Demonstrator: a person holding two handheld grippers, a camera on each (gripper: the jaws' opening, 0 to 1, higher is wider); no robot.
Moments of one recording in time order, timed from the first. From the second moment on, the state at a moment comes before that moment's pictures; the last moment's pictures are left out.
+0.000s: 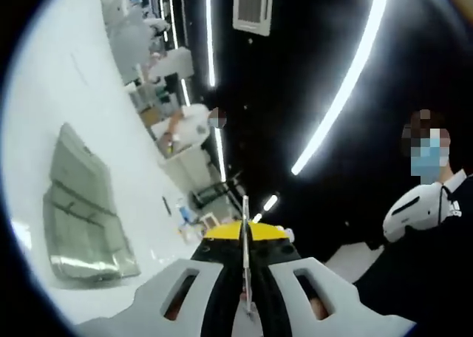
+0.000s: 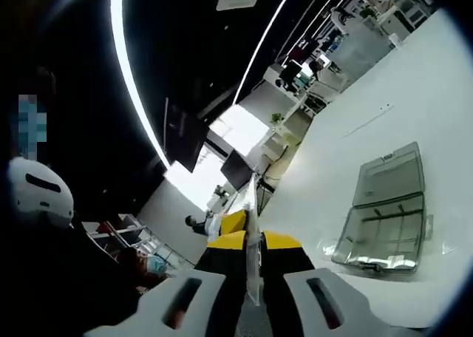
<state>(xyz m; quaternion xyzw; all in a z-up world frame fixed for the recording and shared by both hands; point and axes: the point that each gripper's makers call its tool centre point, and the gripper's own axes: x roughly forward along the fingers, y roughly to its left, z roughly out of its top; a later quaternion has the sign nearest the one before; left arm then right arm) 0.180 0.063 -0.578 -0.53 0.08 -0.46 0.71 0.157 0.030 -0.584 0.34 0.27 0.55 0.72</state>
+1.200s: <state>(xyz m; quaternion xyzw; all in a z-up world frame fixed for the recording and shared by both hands) 0.210 0.079 -0.606 -0.45 0.09 -0.40 0.79 0.194 0.027 -0.602 0.30 0.30 0.46 0.78</state>
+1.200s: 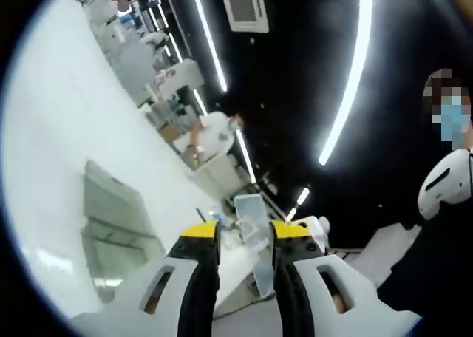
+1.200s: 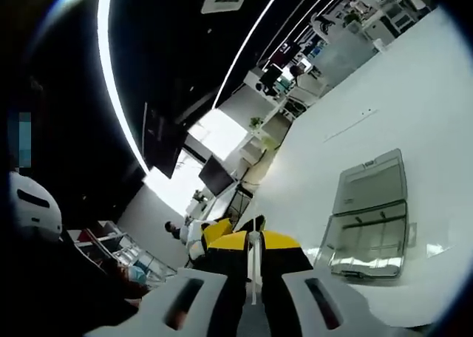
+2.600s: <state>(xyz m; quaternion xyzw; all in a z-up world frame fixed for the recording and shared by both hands) 0.201 0.078 -0.642 -0.17 0.15 -0.41 0.88 0.228 0.015 -0.673 0.21 0.38 0.31 0.85</state>
